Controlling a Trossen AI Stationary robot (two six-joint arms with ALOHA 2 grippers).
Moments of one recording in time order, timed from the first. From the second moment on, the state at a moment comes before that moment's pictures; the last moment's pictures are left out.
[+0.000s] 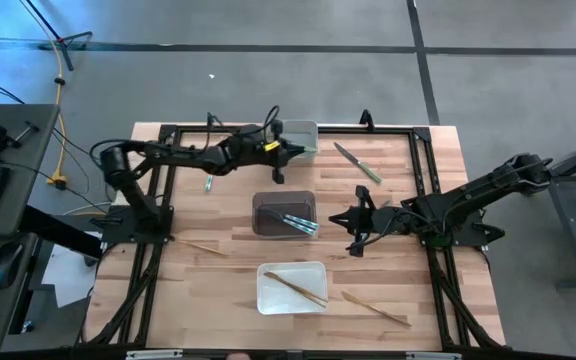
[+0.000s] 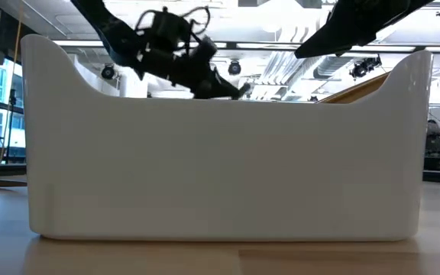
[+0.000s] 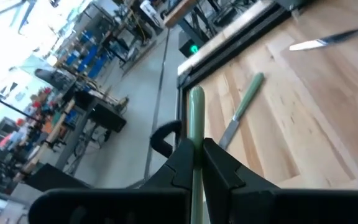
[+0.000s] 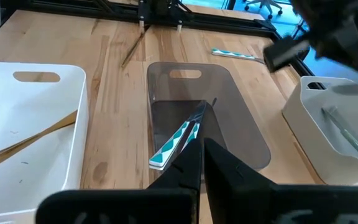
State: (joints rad) left arm 0.41 1.72 0.94 0.55 0.10 0.84; right arm 0.32 1.14 0.67 -0.03 0.46 0.06
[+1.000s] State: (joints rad) left arm 0.50 1.79 0.99 0.43 0.10 0.65; right arm 0.32 1.14 0.67 -0.08 0.46 0.04
